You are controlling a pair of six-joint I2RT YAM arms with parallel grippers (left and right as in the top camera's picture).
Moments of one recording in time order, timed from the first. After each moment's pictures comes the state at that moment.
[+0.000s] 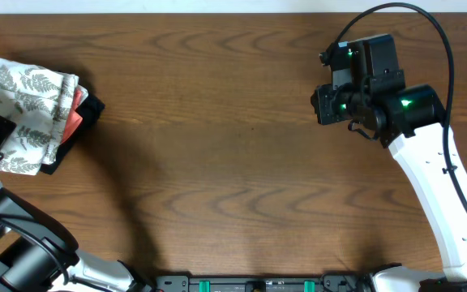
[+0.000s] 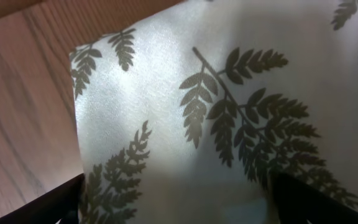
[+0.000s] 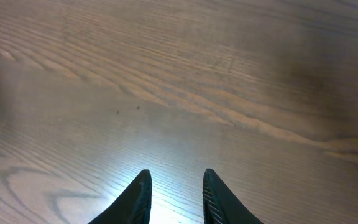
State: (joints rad) left arm 0.78 1.78 1.40 -0.63 -0.07 -0.33; right arm 0.29 1.49 1.48 -0.95 -0.13 0.11
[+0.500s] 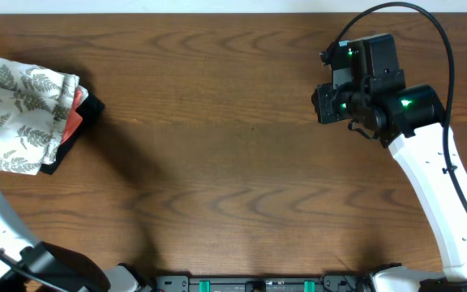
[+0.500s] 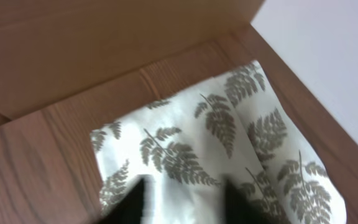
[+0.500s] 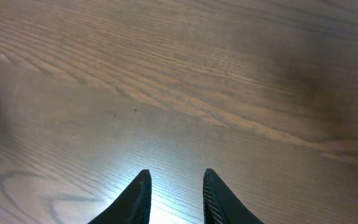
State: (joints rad) left arm 0.76 1.52 1.42 -0.57 0.00 -0.28; right arm 0.29 1.49 1.48 -0.95 -0.12 0.11
